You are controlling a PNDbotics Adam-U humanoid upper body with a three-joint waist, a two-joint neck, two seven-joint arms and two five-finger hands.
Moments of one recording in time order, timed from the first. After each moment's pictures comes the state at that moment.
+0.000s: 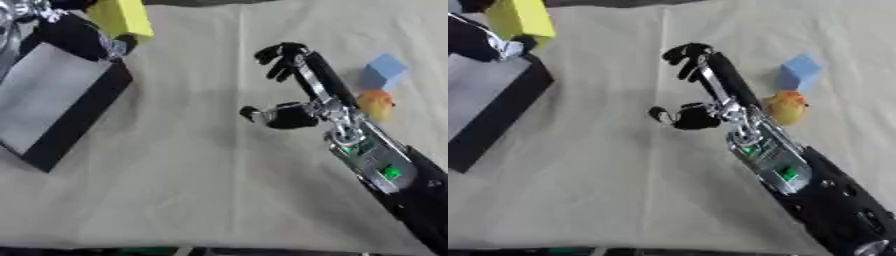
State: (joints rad) left arm -0.97 0.52 -0.40 -1.74 -0.72 0.56 -0.57; right arm -0.40 -0.53 0.40 -1.91 0.35 0.26 -0.17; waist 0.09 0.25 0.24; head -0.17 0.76
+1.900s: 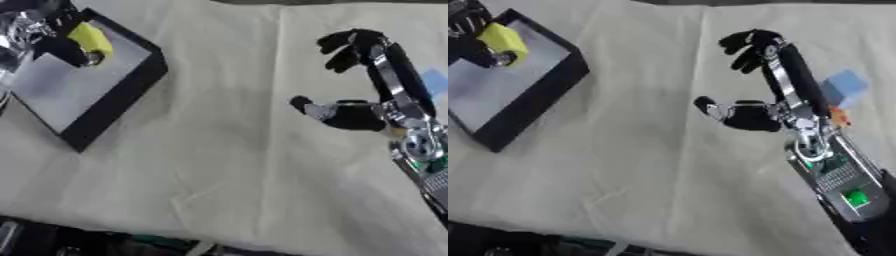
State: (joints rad) left arm -0.84 0.65 -0.32 -1.42 -0.72 0.60 -0.46; right arm -0.41 -0.53 0.38 -1.98 0.33 0.23 -0.20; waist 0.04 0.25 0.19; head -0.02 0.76
